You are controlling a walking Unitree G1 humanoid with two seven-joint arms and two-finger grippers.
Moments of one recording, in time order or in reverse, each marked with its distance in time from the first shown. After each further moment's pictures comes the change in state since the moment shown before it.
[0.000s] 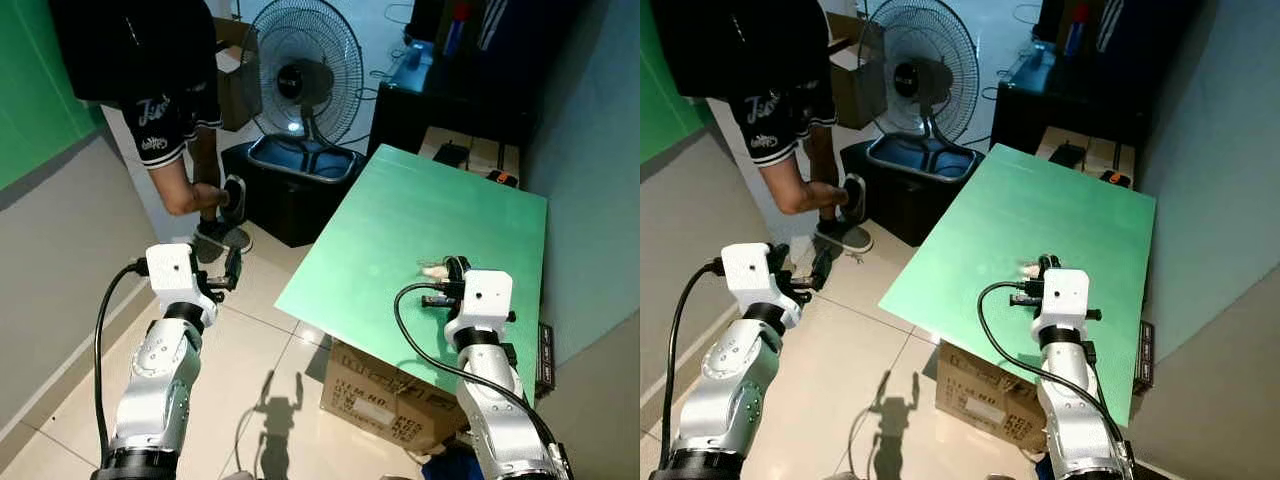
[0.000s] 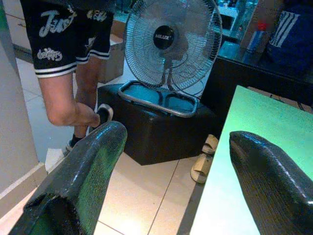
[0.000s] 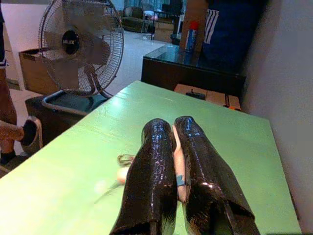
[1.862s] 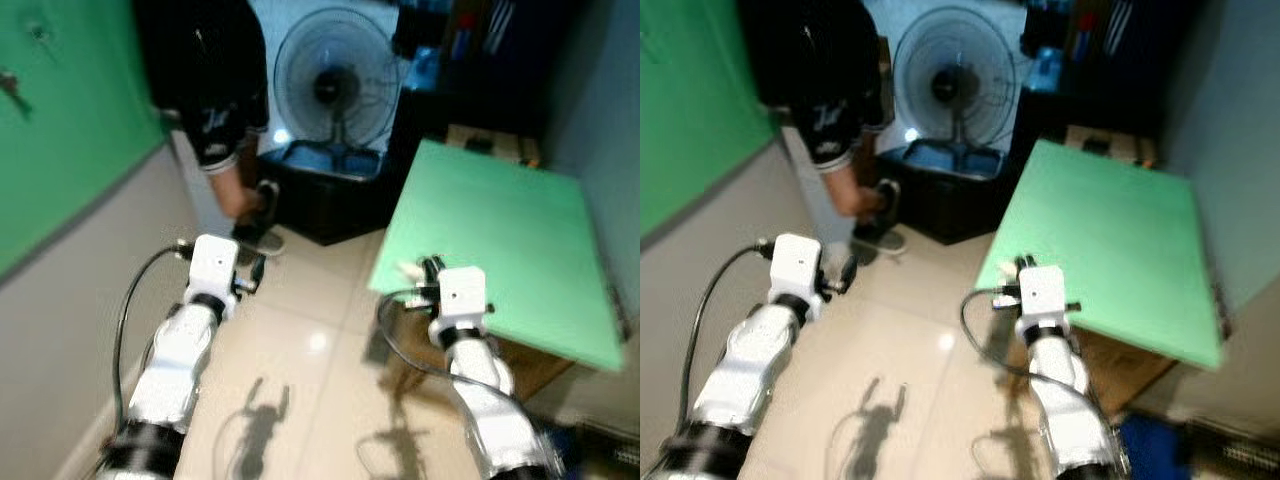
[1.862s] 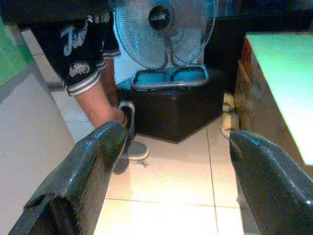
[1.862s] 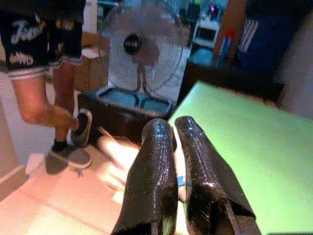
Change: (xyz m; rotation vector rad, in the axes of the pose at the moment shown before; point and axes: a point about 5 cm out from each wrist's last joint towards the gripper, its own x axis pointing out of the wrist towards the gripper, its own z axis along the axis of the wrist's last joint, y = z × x) left arm 0.021 -0.031 -0.012 0.265 0.098 -0.172; right arm 0.001 0.008 -0.009 -0.076 0.028 0.120
